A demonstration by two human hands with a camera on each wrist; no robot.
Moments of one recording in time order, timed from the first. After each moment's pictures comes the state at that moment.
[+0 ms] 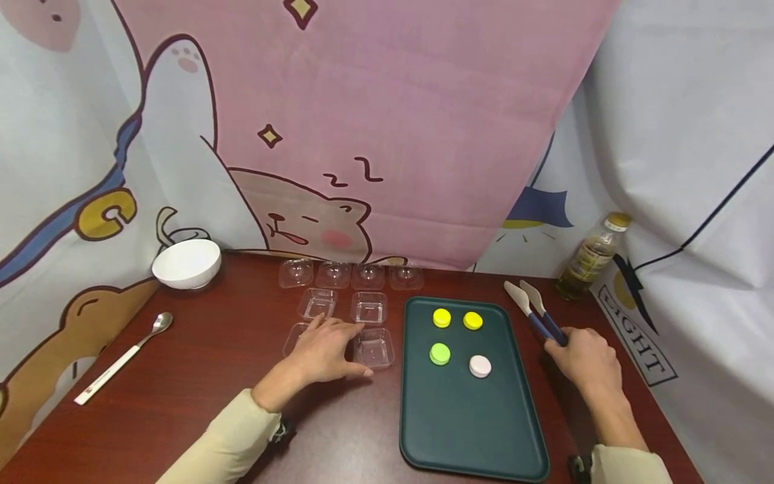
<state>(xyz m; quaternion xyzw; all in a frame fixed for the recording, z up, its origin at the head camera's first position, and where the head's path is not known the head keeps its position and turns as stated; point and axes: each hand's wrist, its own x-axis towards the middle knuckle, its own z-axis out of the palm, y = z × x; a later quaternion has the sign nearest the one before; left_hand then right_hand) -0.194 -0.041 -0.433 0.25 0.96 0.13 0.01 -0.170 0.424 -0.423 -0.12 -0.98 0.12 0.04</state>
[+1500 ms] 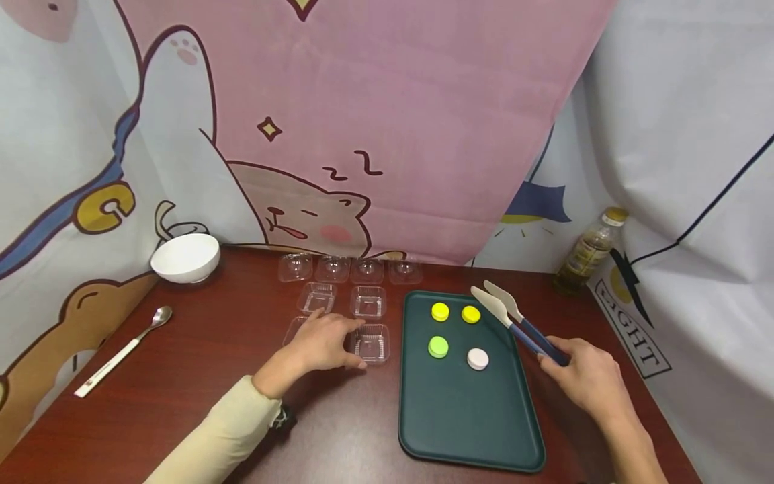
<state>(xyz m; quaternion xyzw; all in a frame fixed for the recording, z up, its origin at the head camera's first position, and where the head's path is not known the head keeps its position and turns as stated) -0.198 -0.042 -0.424 0.25 0.96 0.10 0.04 -0.121 0.398 -0.406 -0.02 -0.99 0.13 0.08</state>
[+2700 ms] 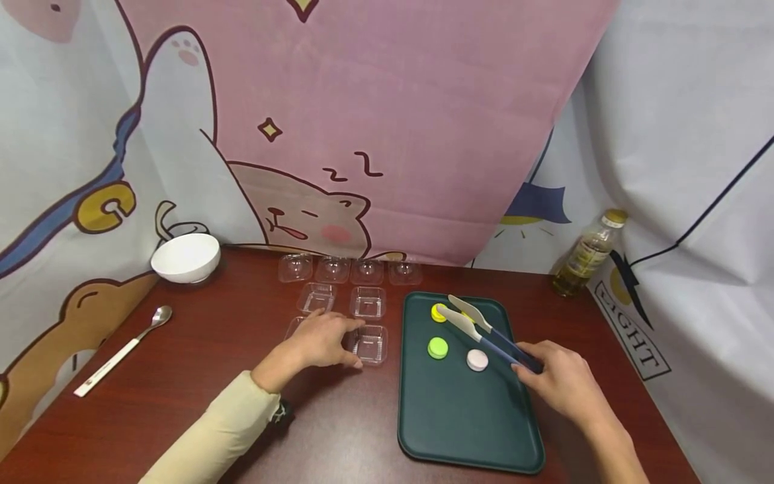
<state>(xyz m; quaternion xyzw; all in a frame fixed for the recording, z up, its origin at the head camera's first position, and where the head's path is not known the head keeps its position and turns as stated) -0.203 -0.044 -0.420 0.25 0.96 0.11 0.07 -0.118 0.368 -0.410 0.06 -0.99 0.13 0.07</state>
